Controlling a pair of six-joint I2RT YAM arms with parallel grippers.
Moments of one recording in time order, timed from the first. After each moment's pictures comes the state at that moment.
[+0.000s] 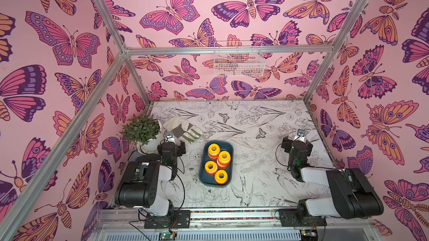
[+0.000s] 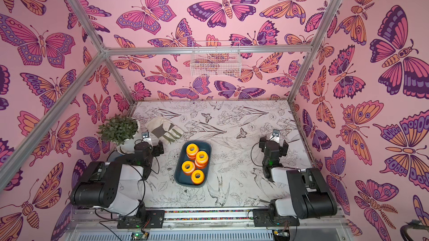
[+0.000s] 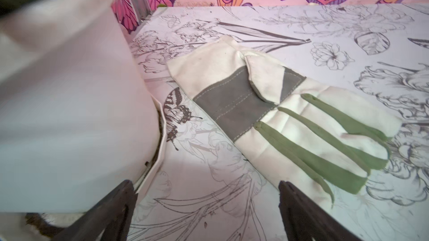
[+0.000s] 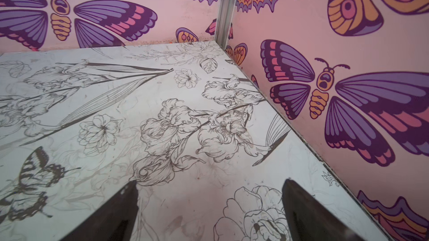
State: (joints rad) left arm -0.03 1.55 0.31 0.79 -0.20 -0.01; right arm 0.14 1.46 0.27 0.88 0.48 0.03
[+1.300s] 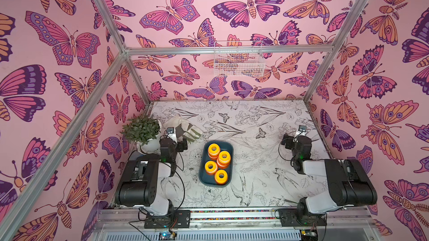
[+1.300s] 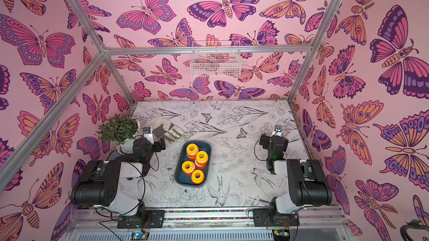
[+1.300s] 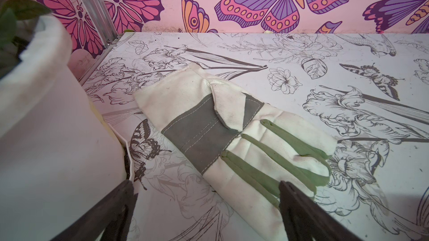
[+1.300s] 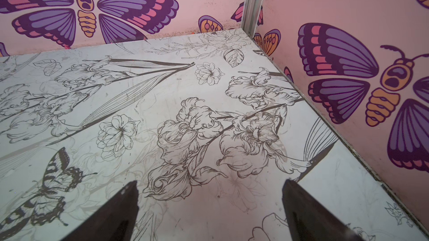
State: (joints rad) left arm 0.00 1.55 0.37 0.81 -0.04 0.00; right arm 0.05 1.51 0.38 0.76 0.24 0.06
